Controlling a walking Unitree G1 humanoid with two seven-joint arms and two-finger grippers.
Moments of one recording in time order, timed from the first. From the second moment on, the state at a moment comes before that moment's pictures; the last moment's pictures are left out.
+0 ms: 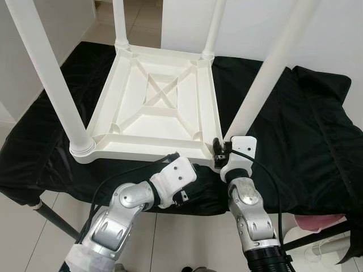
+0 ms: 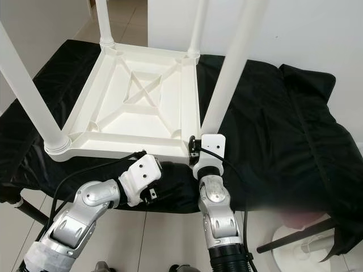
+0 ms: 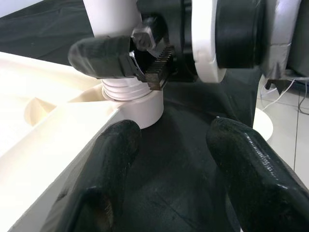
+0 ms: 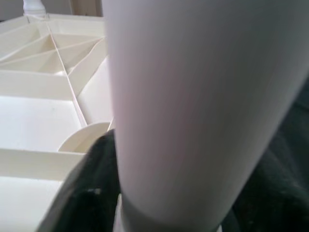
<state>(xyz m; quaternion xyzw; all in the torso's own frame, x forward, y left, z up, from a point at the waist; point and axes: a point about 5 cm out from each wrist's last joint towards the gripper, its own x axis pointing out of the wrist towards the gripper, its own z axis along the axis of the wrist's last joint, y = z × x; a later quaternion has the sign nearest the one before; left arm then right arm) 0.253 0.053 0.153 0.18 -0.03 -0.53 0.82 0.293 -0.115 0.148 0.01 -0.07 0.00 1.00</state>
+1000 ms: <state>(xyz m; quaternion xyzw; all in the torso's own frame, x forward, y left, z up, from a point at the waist) 0.256 0.046 0.161 0.18 -0.04 -0.54 0.82 0.317 -0.156 0.146 -0.04 -0.05 0.26 0.96</state>
